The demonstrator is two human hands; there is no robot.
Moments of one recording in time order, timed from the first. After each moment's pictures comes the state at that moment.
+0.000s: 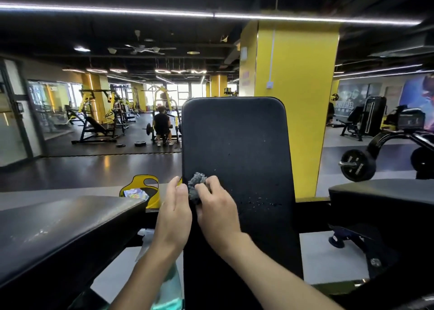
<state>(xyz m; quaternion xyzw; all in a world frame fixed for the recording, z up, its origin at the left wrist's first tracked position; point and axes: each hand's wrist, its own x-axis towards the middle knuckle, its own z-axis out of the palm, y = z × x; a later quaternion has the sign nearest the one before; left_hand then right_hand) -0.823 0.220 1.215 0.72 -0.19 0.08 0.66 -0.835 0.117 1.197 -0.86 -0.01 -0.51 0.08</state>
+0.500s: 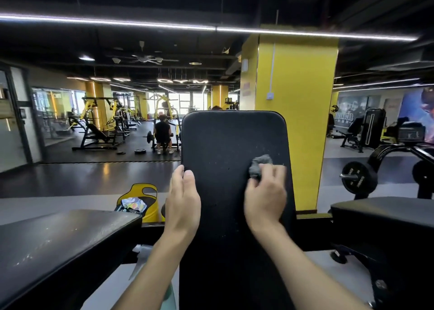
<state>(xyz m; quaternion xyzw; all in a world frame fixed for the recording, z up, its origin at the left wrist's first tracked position) -0.810 0.190 1.253 0.70 -0.20 0.11 0.68 -0.841 0.038 1.243 -0.75 0.25 -0.58 0.21</state>
